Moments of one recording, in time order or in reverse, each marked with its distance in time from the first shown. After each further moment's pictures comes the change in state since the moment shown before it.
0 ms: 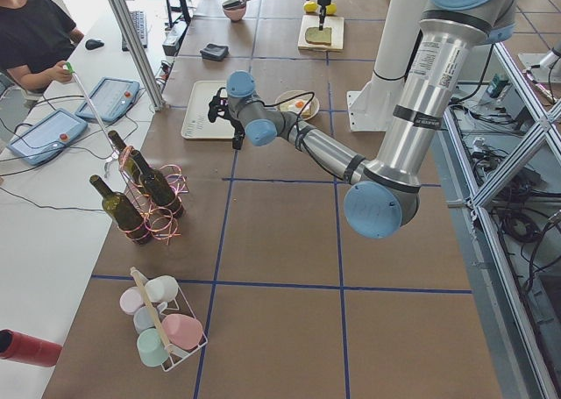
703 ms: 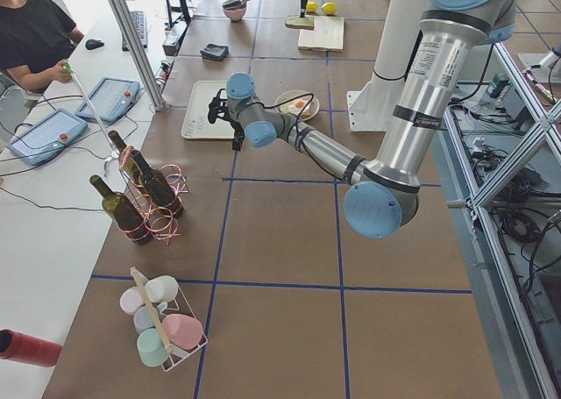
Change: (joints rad) left arm 0.002 0.000 0.015 -0.022 0.000 -0.001; right arm 0.376 0.328 -0.002 -0.049 0.415 0.012
